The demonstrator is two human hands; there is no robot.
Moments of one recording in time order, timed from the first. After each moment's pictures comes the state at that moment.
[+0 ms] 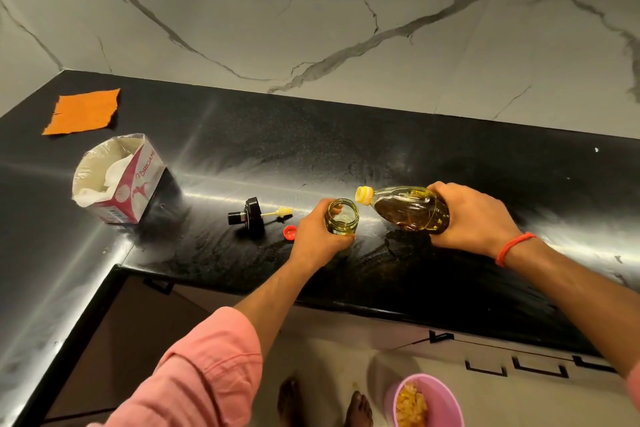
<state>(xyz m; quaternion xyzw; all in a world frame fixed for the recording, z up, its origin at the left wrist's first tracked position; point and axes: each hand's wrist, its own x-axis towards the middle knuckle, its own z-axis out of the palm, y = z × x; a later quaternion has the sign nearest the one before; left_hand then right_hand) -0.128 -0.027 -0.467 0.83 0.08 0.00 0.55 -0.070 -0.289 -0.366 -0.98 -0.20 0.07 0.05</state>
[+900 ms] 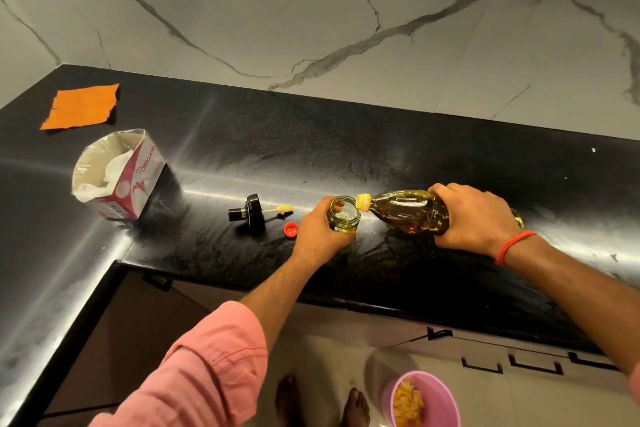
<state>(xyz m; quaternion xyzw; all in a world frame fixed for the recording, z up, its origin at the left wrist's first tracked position) -0.127 -0.028 -0.470 0.83 0.07 0.01 0.56 -0.081 -0.277 -0.349 -0.98 -0.20 0.10 -0.03</state>
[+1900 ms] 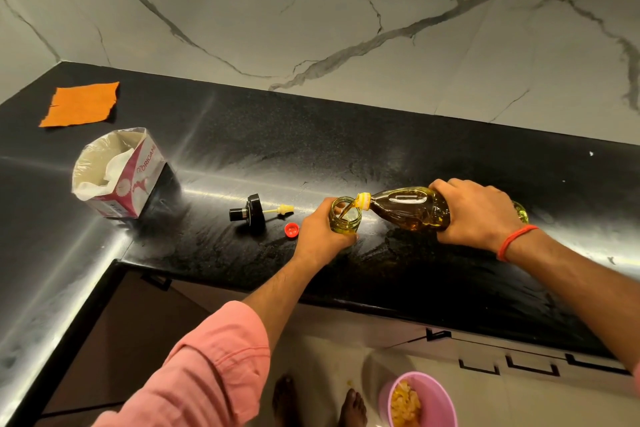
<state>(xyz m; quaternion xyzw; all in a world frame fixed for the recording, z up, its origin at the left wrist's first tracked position) -0.126 -0.028 -0.471 0.82 0.07 -0.01 0.56 -0.081 -0.268 -0.332 -0.97 -0.20 0.10 -0.06</state>
